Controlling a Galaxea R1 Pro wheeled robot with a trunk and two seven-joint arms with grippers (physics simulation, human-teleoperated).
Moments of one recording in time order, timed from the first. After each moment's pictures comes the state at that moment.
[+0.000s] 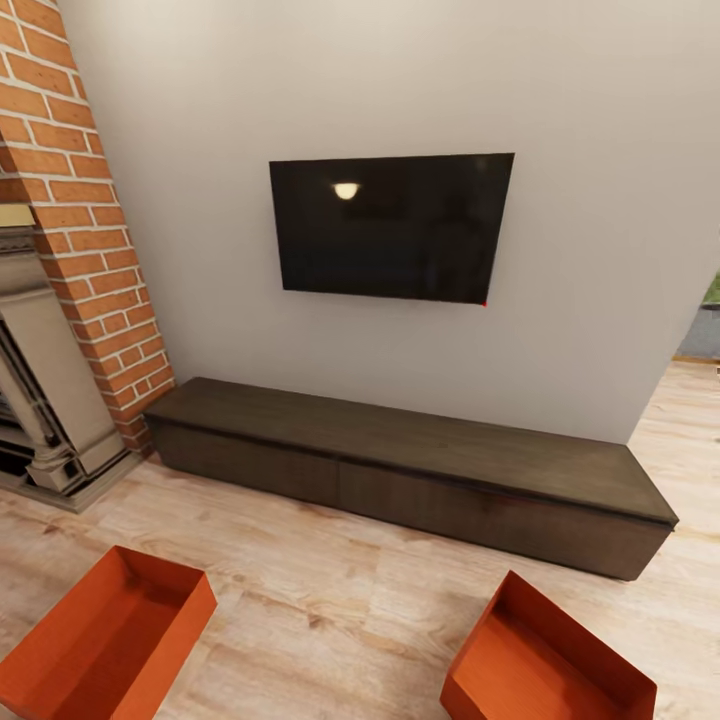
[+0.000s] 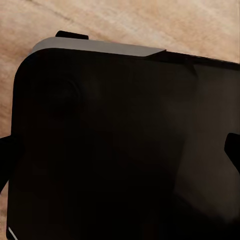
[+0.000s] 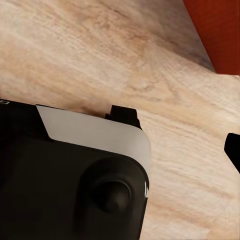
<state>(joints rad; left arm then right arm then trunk) 0.00 -0.07 0.02 -0.11 0.14 -0.12 -0.02 -0.23 0.03 0.61 0.03 -0.42 -0.09 -0.05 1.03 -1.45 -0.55</state>
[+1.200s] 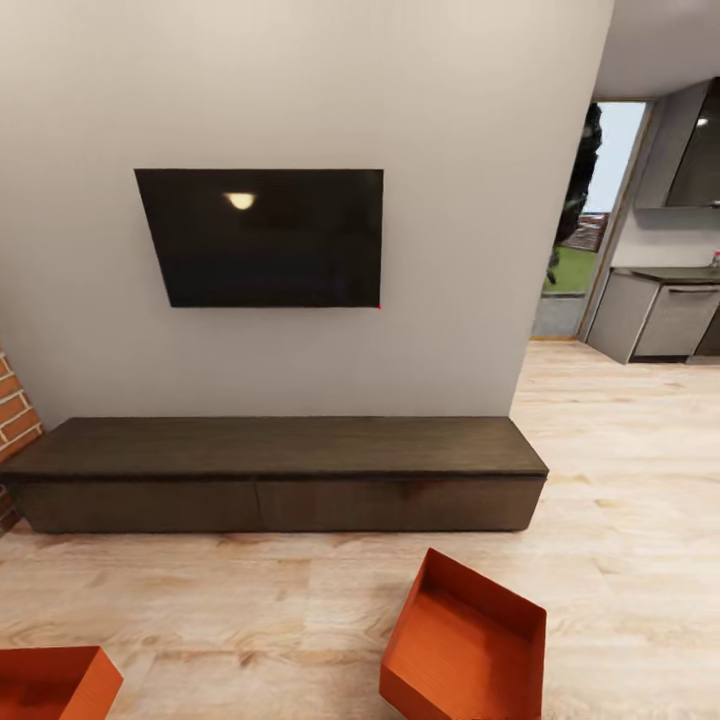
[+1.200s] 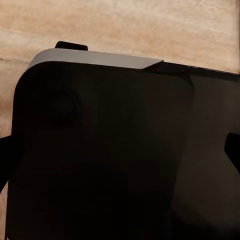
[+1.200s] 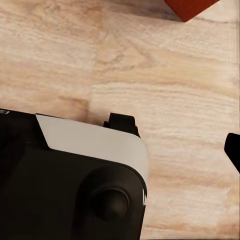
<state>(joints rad) 0.00 -0.07 0.02 -0.11 0.14 -0.12 -0.02 -0.23 0.03 0.60 0.03 -0.42 -0.09 -0.05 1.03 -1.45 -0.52</state>
